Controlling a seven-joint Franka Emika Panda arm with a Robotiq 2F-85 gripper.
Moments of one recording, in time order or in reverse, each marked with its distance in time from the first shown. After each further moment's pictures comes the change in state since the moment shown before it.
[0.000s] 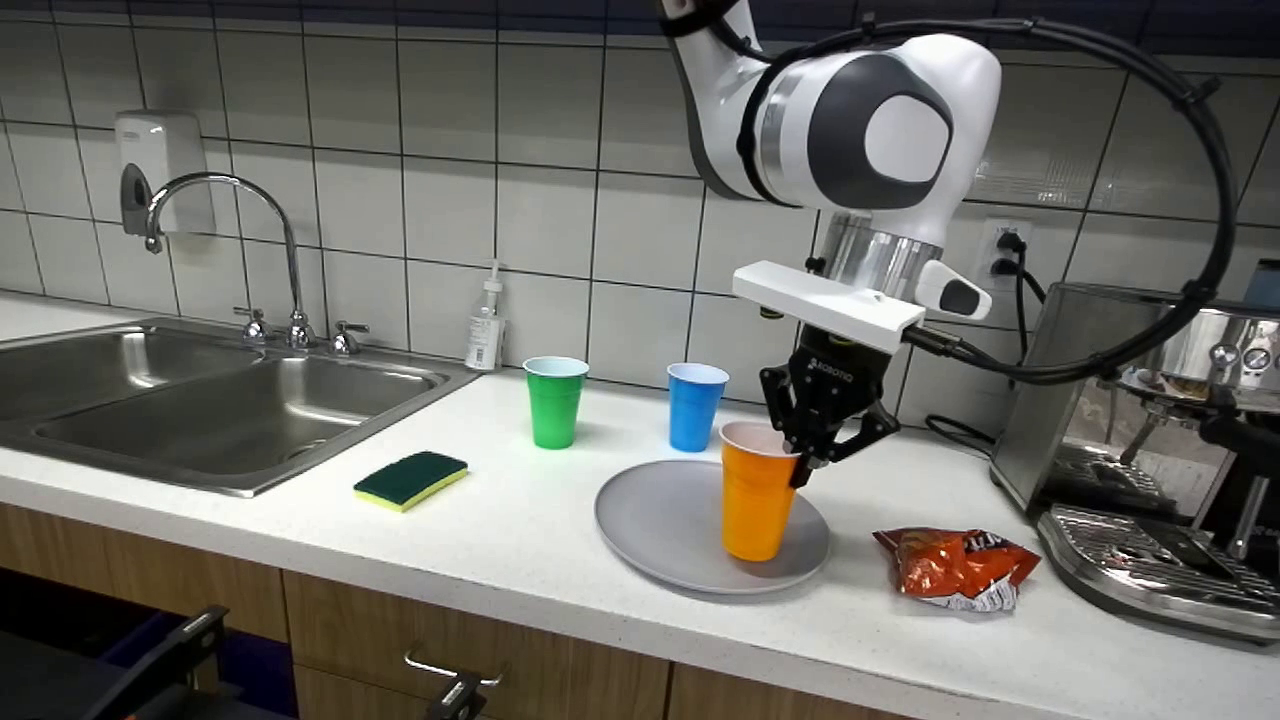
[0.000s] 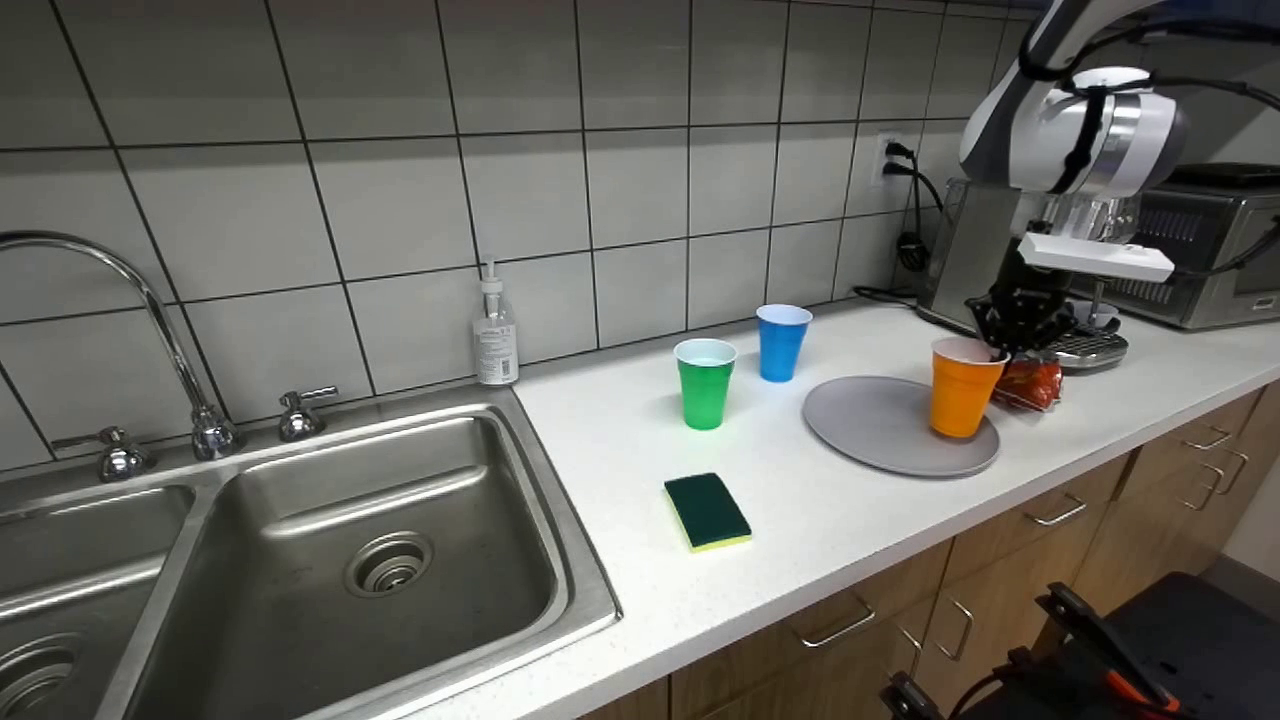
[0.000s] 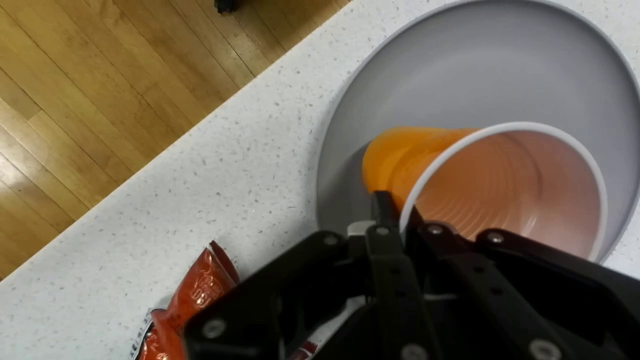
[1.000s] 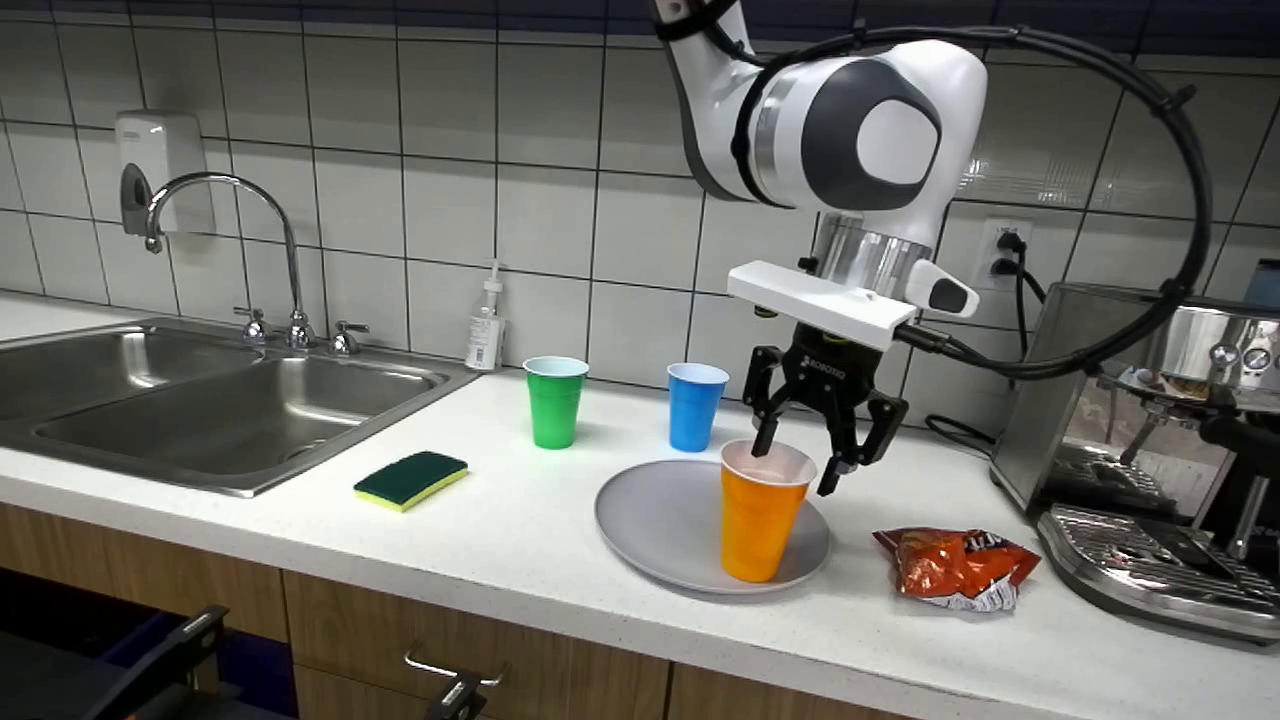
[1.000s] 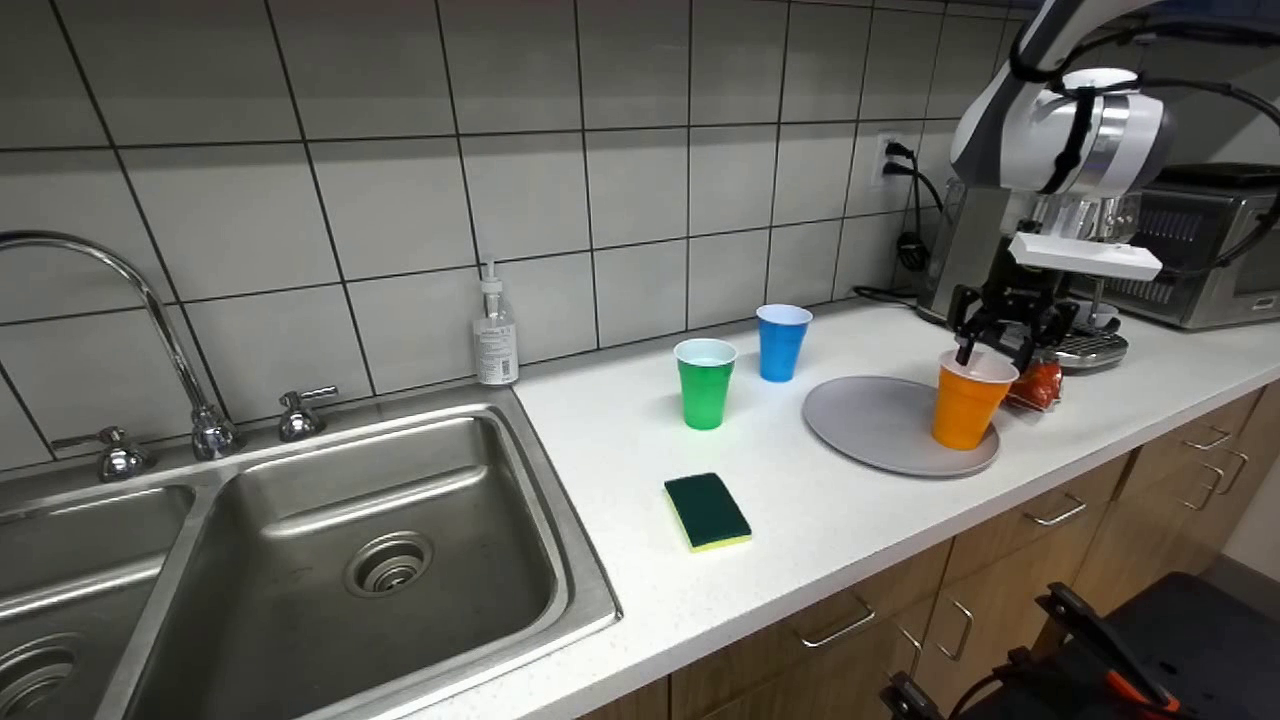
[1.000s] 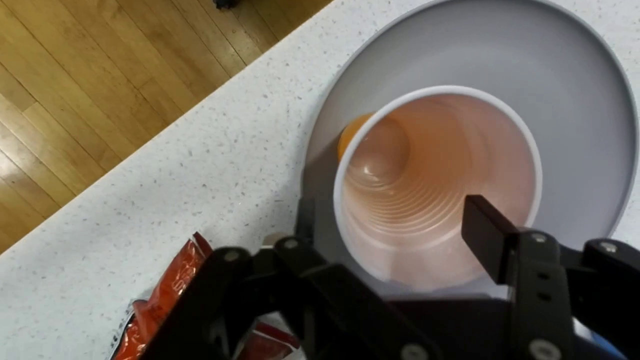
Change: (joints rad) arm -0.001 0.008 0.018 0.013 -0.006 0.000 0.000
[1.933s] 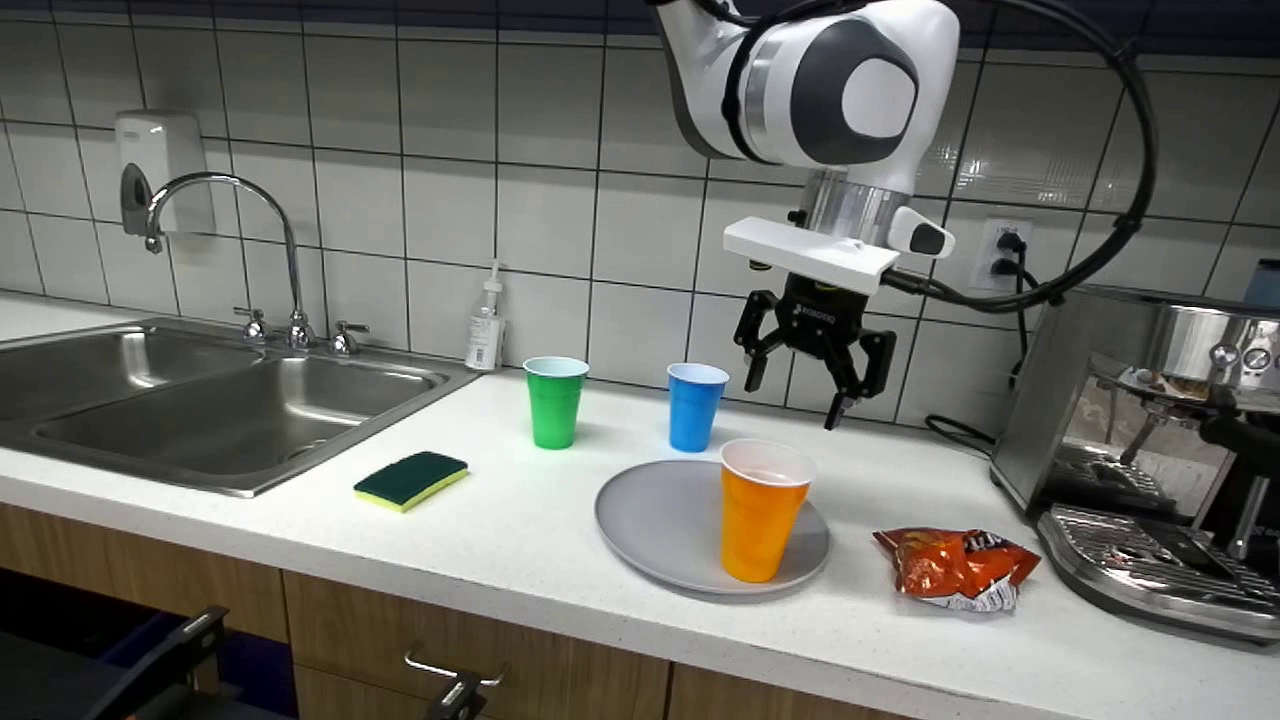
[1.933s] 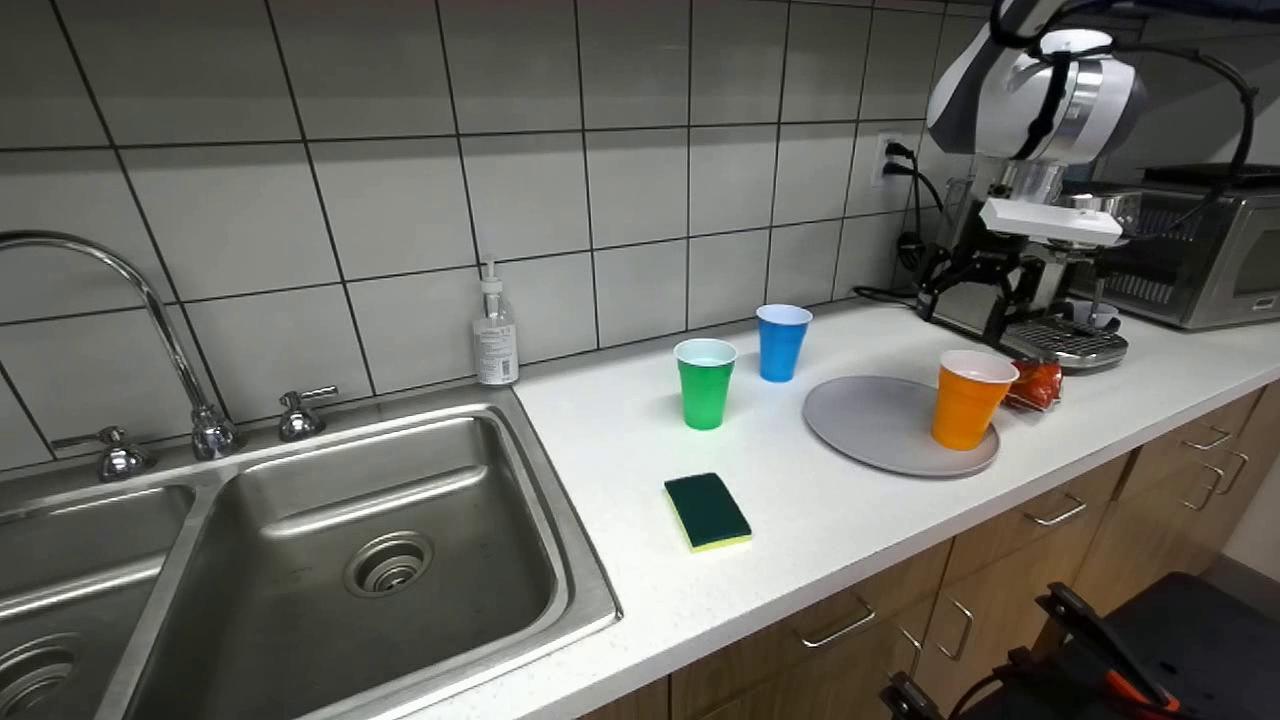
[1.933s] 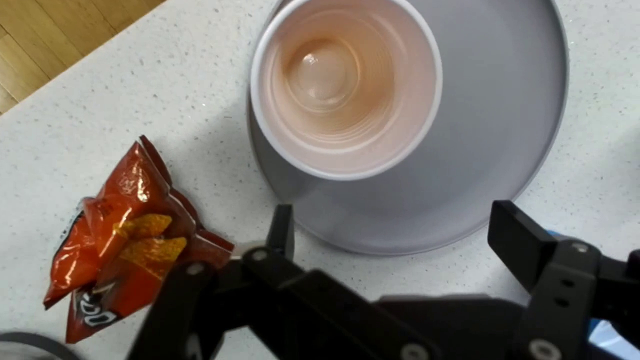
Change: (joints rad) arm 0.010 -0.021 0.048 0.075 0.000 0.003 0.000
